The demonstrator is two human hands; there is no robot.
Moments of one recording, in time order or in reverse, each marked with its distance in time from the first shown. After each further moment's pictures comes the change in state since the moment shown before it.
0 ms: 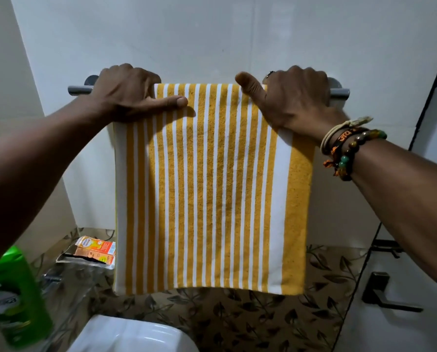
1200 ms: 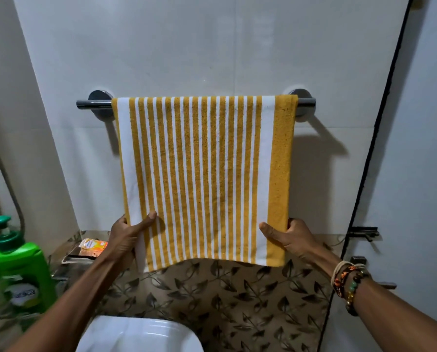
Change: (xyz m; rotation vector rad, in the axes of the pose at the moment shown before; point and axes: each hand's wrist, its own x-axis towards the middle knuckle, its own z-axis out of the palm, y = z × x) left_hand -0.237 0.063 0.135 -1.483 0.015 -1.088; right_hand -0.266 0.013 0.056 1.275 -0.587 0.734
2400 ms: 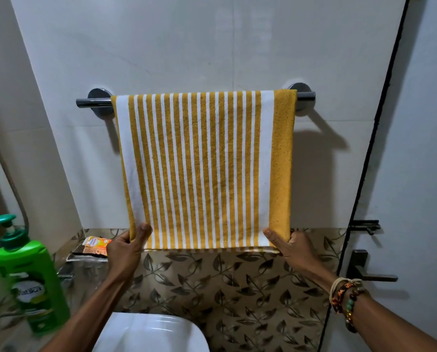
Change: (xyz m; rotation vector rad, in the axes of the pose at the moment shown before) left_hand -0.044 -0.017 -0.001 0.253 0.208 0.145; right_hand -0.019 0.040 0.014 -0.234 0.197 -0.047
